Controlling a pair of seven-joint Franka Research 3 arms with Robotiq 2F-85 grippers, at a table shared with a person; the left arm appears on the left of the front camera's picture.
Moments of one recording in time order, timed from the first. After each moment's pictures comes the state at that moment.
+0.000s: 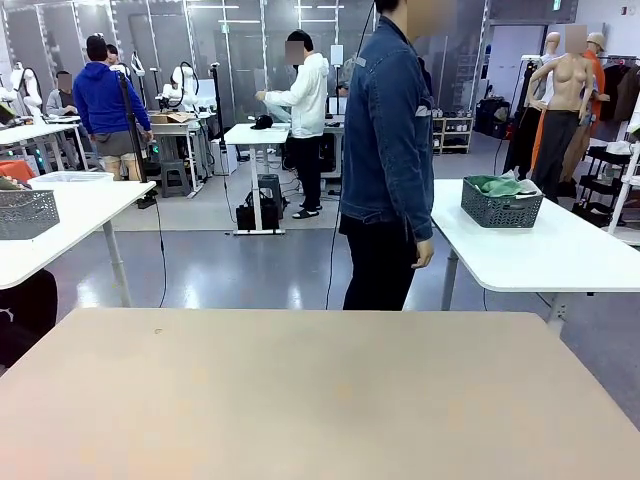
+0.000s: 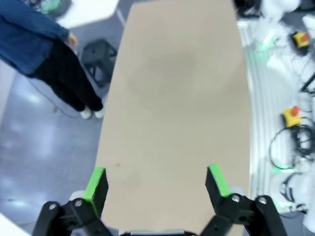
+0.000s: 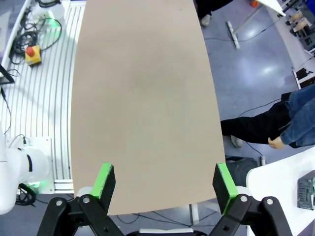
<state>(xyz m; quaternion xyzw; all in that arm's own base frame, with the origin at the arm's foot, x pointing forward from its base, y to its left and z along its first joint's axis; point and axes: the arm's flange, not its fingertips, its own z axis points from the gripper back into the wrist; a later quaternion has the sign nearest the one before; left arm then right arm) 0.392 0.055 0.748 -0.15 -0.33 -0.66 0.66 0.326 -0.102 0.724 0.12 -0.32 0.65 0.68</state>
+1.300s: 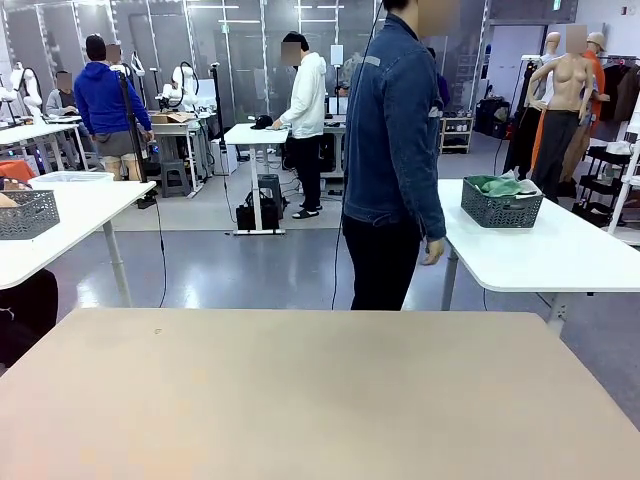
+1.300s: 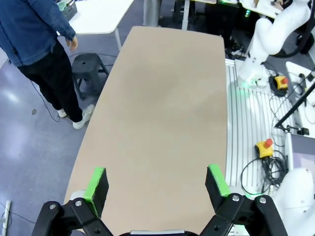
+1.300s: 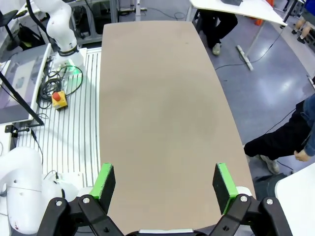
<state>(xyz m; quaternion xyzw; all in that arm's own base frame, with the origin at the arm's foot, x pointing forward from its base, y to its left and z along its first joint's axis) 0.415 0.111 0.756 -0.25 -0.33 -0.58 0.70 0.332 -0.148 0.738 0.25 -0.35 0.58 0.69</state>
